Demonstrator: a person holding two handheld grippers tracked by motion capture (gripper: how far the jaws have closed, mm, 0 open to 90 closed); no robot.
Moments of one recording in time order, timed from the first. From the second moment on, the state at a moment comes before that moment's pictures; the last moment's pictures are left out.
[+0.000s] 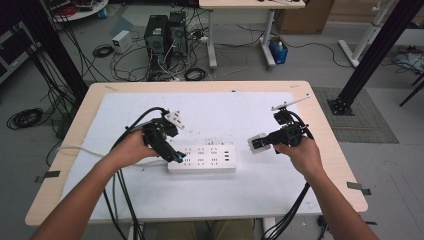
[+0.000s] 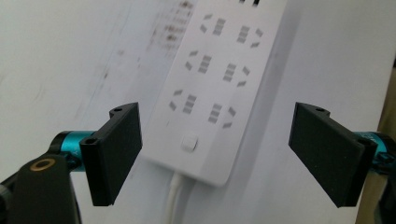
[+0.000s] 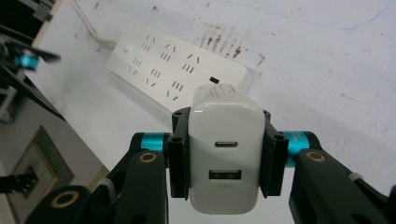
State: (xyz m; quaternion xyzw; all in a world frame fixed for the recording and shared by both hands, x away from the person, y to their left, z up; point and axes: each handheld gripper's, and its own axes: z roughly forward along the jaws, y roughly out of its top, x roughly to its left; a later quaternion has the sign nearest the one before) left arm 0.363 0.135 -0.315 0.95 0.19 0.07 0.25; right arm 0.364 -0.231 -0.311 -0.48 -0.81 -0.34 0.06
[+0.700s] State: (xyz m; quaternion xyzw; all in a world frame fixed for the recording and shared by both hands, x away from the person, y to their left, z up) left arm 0.367 0.199 -0.309 0.97 0.22 0.05 0.13; right arm 0.370 -0.224 -0.283 -0.35 -0.90 -0.25 -0.04
